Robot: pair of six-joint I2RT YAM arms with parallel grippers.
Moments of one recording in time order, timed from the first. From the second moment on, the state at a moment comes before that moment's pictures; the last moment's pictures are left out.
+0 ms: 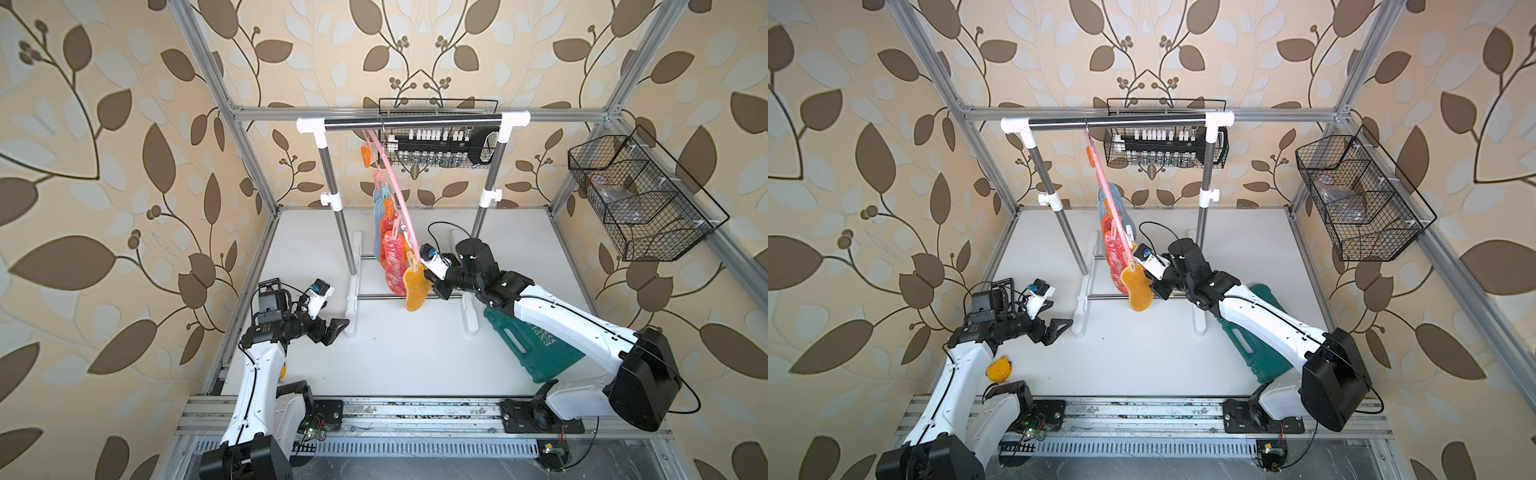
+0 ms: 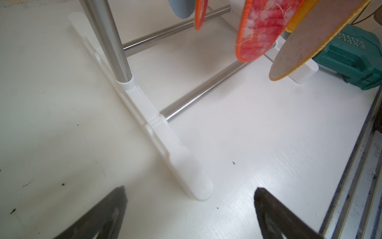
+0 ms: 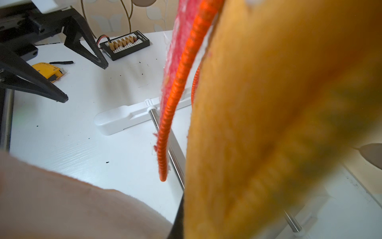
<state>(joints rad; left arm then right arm) 0.21 0.85 0.52 -0.64 0.77 0.62 0.65 1.38 1.05 -0.22 -0.20 -0.33</state>
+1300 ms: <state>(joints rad) 0.21 0.83 0.53 -0.67 0.80 0.67 0.63 1.45 1.13 -0.33 -0.57 -0.47</state>
